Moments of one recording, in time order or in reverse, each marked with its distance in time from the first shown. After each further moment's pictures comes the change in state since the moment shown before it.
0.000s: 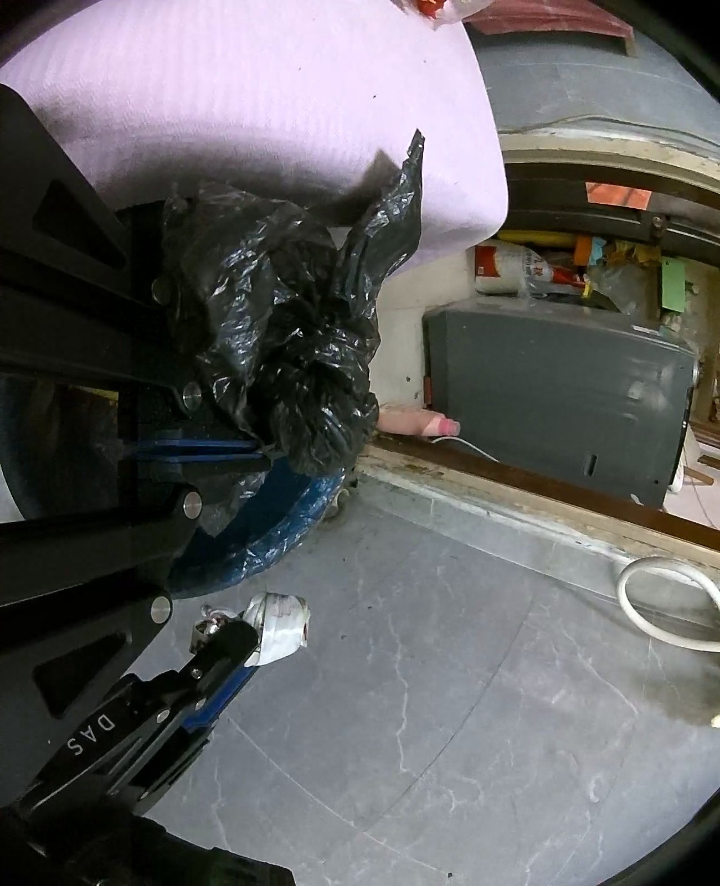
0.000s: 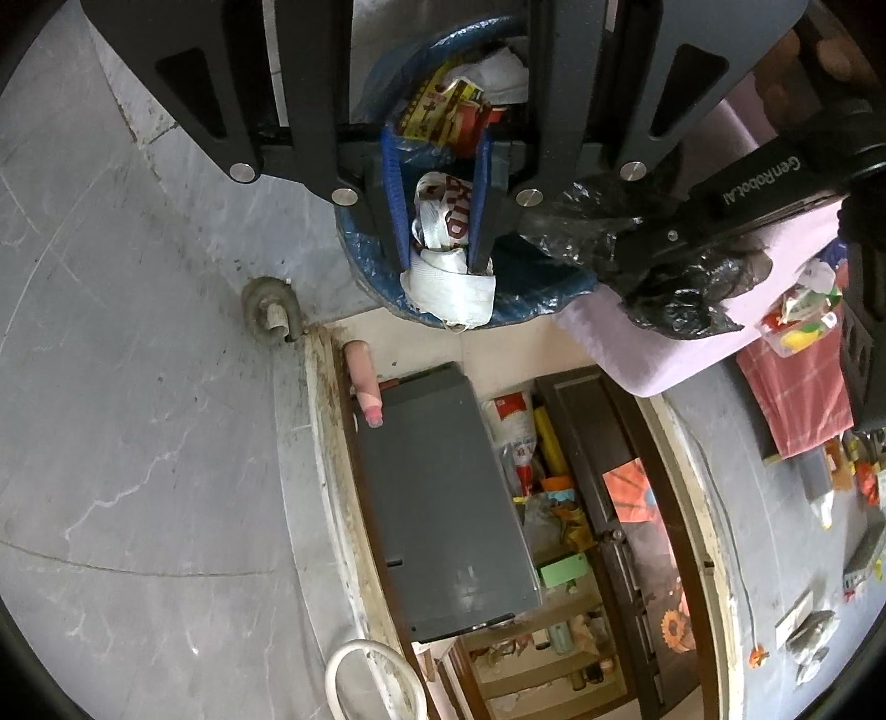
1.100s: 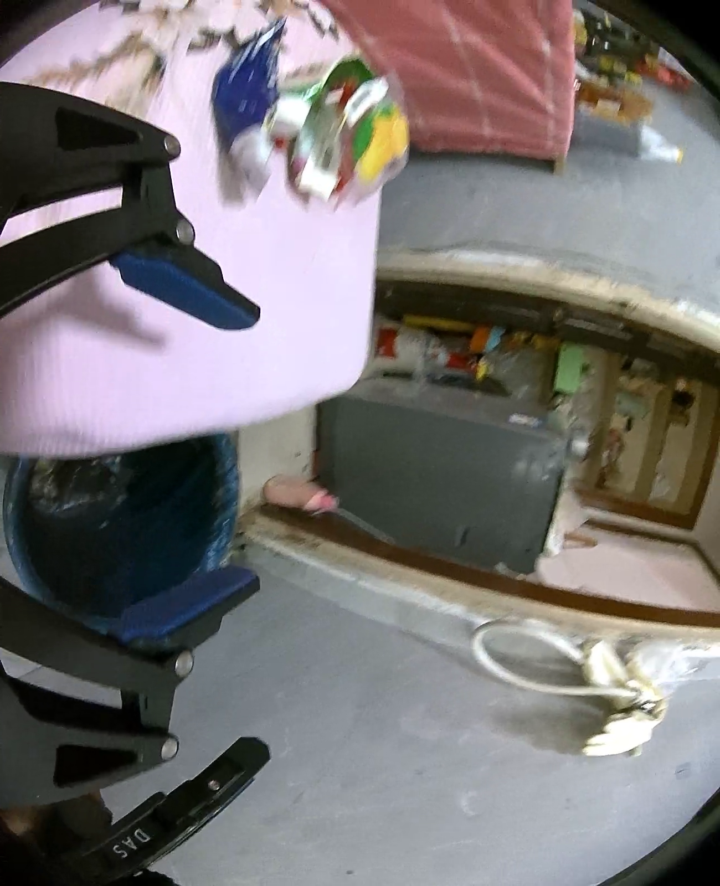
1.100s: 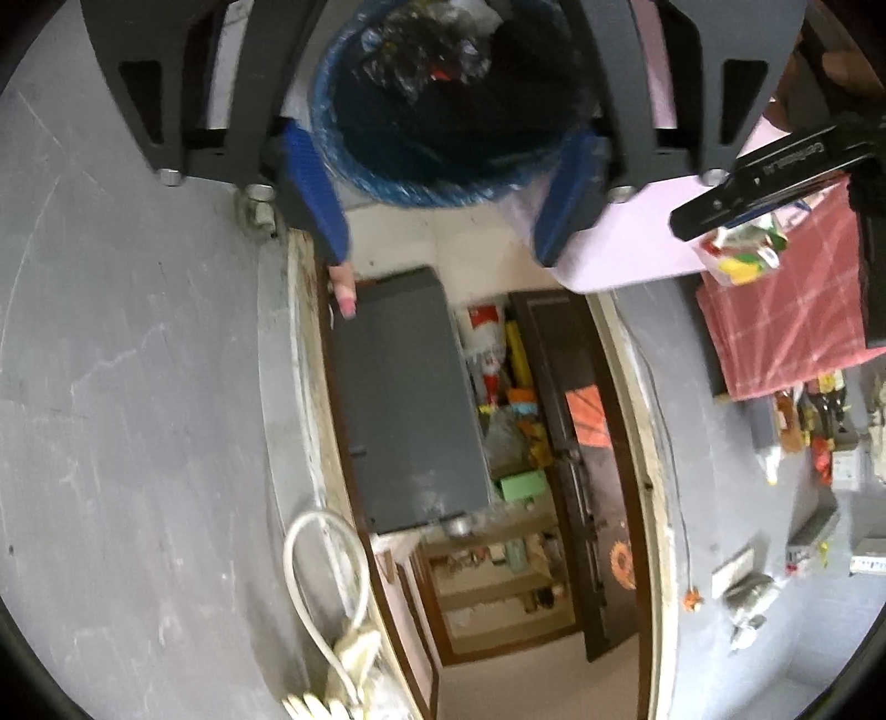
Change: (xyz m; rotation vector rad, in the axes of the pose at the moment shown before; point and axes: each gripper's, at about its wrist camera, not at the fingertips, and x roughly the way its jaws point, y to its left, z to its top) left arm -0.136 0.044 0.019 -0.070 -0.306 0.172; right arm -0.075 0.059 0.047 -0.068 -0.266 0.055
